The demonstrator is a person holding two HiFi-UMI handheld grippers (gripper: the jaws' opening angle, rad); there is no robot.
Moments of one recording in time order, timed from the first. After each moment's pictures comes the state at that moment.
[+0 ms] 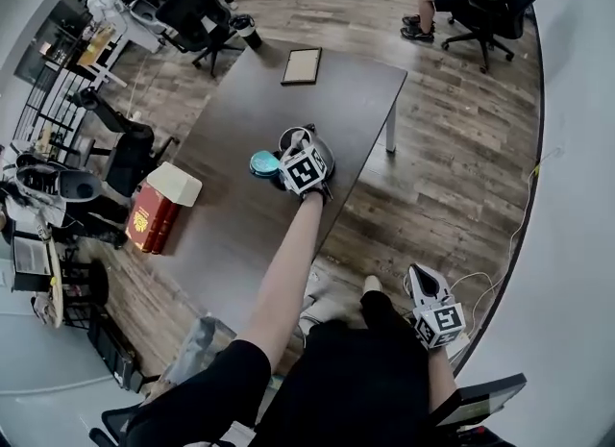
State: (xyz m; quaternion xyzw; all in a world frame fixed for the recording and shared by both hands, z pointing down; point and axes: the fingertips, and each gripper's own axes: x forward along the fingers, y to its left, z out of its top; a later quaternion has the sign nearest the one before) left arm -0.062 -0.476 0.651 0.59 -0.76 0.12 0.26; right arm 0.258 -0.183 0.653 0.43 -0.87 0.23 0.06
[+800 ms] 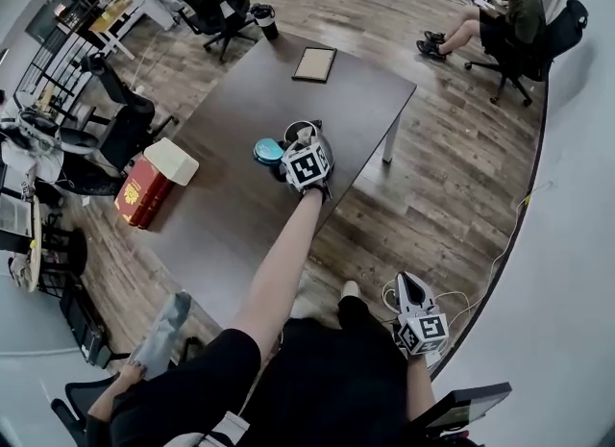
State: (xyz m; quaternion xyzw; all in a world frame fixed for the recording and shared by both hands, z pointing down) left arm -0.057 -0.466 0.653 0.59 -0.75 0.10 0.28; right arm 0.262 -0.174 0.654 0.42 -0.88 0.23 0.06
